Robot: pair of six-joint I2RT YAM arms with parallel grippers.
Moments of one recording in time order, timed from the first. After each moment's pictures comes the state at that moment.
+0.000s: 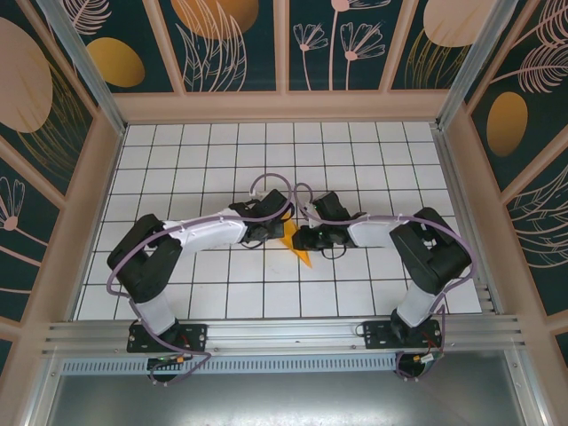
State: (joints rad) left arm -0.83 1.74 1.08 -0.45 -0.24 -0.85; right arm 0.64 1.71 0.77 -0.06 -0.47 0.51
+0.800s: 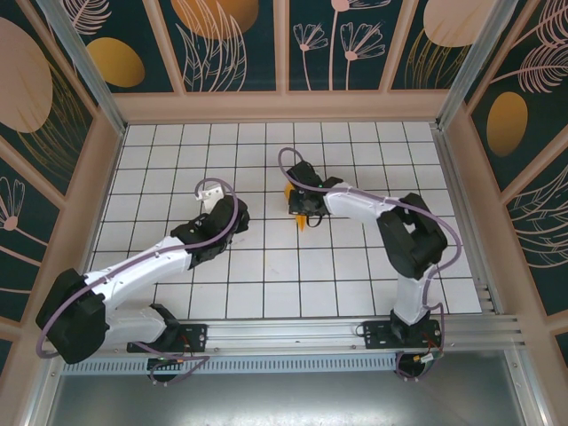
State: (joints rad) left arm -0.74 1.24 0.75 -0.31 -0.48 -0.92; right arm 0.70 1.90 1.28 -0.48 0.14 0.68
